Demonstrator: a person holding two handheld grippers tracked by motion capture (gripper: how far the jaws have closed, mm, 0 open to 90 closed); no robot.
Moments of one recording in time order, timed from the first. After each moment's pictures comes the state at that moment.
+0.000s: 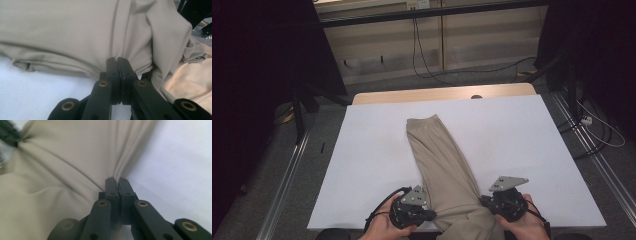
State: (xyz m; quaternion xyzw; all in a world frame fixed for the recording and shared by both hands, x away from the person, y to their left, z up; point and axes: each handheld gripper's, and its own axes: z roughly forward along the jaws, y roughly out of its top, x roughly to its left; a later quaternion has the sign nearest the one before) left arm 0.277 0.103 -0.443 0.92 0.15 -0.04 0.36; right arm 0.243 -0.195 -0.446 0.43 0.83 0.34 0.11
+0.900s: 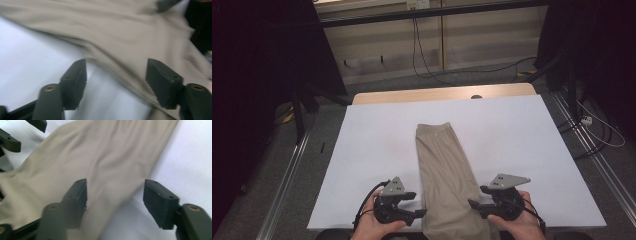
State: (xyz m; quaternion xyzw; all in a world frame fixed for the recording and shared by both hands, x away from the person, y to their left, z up) left arm 0.294 0.142 -0.436 0.87 0.26 0.01 0.42; right arm 0.250 -0.188 -0.439 0.41 0.81 0.40 0.12
